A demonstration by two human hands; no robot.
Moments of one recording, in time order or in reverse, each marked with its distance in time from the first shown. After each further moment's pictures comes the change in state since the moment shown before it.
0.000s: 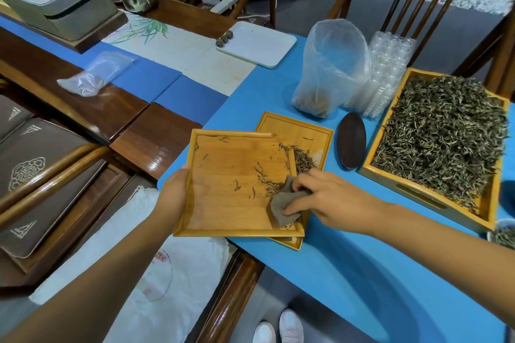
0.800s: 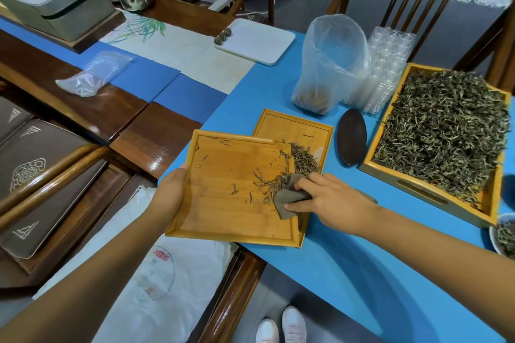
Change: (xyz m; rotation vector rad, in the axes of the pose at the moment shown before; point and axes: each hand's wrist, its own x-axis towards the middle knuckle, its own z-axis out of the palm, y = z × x) left_hand 0.002 0.008 -0.008 0.276 0.063 0.010; right_hand -0.002 0.007 0.030 -0.296 0.156 0.004
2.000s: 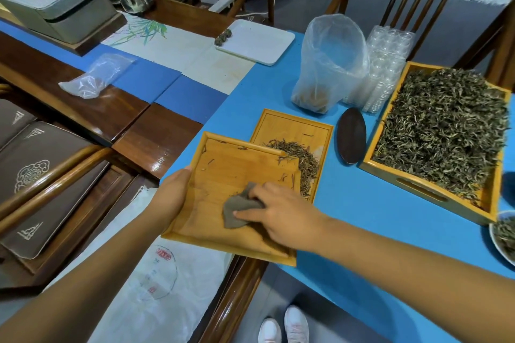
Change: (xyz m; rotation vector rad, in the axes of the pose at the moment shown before) left_hand -0.016 0.010 -0.005 0.122 -0.043 0.012; right_hand 0.045 -0.065 -0.013 0.415 0.003 0.004
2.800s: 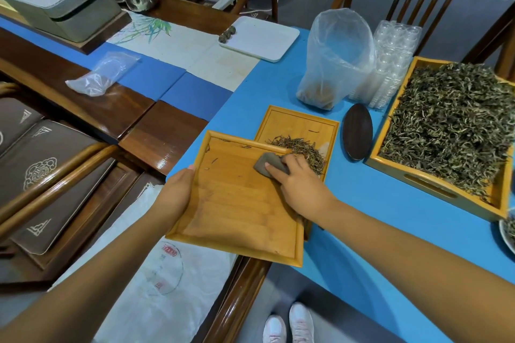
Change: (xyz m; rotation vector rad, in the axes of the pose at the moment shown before) left_hand -0.005 -0.008 -0.003 0.041 0.012 0.024; right_hand 0.013 0.044 0.024 -0.120 0.051 0.414
